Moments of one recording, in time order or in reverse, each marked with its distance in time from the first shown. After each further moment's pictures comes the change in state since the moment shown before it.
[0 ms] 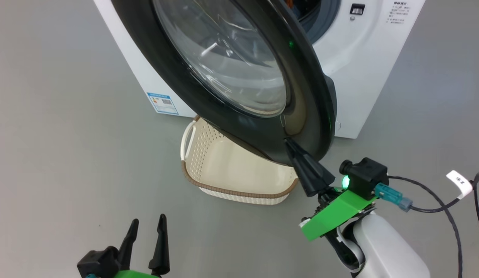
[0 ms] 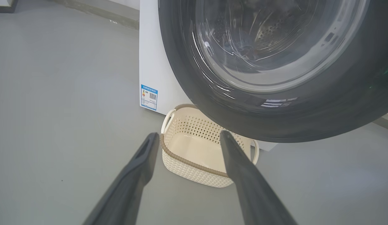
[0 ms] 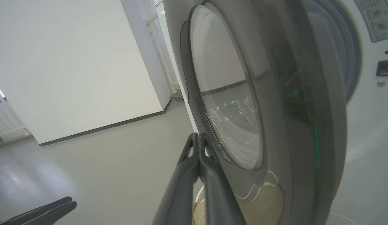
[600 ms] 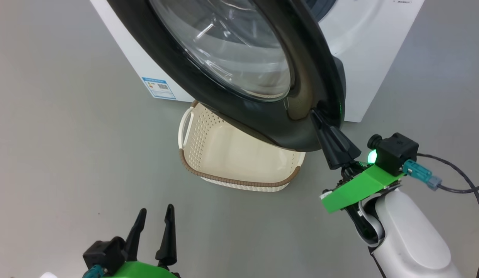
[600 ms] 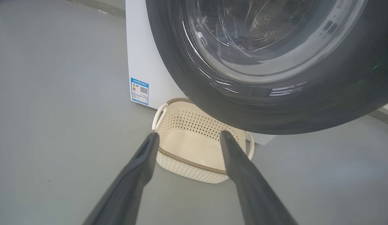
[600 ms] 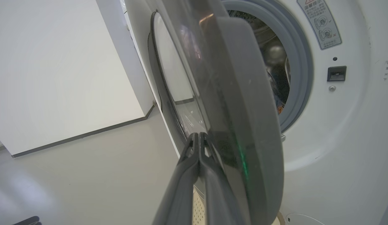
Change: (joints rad) left arm -0.039 -0.002 -0.036 -0.009 -0.018 0.008 0.000; right arm -0.065 -0.039 -0.101 0.002 -0.014 0.000 0.000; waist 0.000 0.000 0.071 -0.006
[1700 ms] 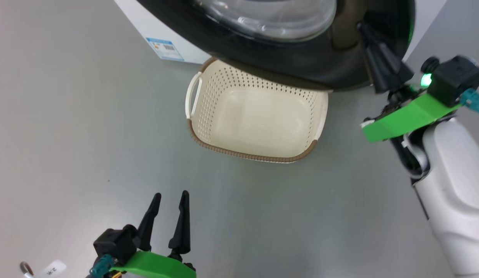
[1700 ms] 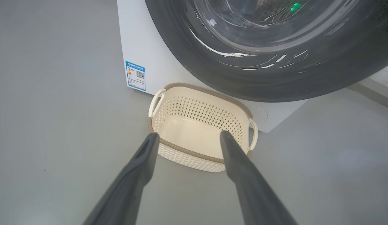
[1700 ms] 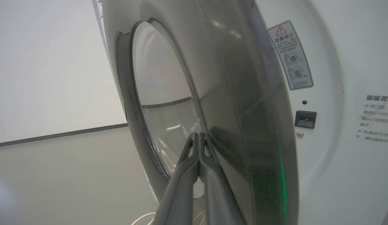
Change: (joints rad) left arm -0.042 -0.001 -0.060 -0.049 -0.019 0.010 0.000; right arm -0.253 -0.139 -0.039 0.010 -0.032 0.000 0.000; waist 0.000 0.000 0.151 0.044
